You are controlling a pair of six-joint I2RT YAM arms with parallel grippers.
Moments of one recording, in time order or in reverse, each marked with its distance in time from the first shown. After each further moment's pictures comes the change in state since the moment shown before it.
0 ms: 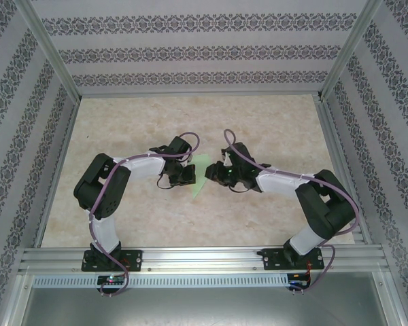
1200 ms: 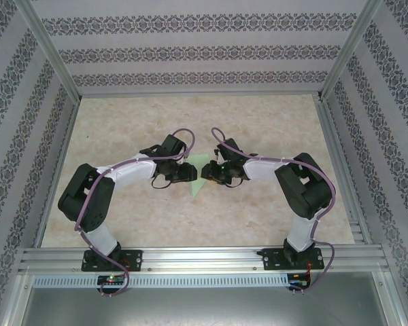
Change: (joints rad) left arm 0.000 -0.163 -0.072 0.005 -0.027 0.053; right arm 0.000 0.235 0.191 -0.144 -0.014 -0.097
